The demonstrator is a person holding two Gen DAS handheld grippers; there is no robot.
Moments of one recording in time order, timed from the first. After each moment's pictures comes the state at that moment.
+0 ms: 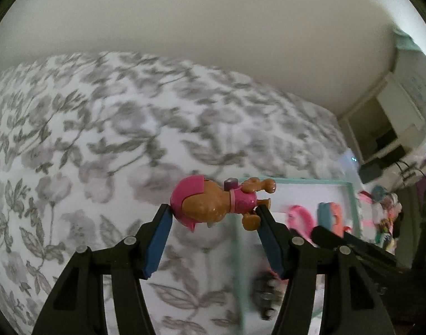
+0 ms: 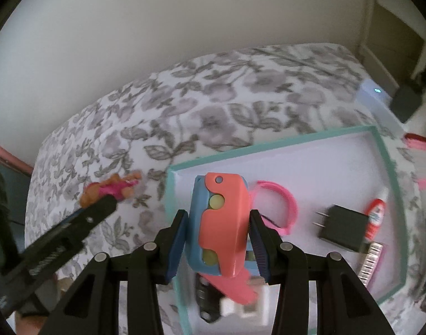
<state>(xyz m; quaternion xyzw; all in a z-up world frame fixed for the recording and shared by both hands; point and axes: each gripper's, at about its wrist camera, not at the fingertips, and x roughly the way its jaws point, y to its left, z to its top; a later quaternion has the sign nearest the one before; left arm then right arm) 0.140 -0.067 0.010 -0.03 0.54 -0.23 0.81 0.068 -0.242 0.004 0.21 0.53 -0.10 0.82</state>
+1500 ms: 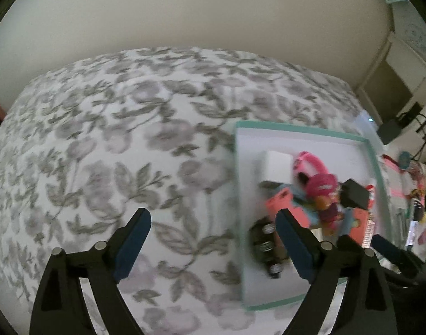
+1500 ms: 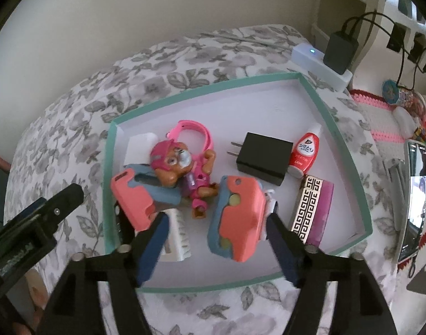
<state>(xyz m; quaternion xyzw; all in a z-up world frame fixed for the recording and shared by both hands) 0.060 -0.077 -0.001 0.05 0.53 -0.14 0.84 -0.030 -0.263 -0.015 0.18 0.54 -0.15 0.81</state>
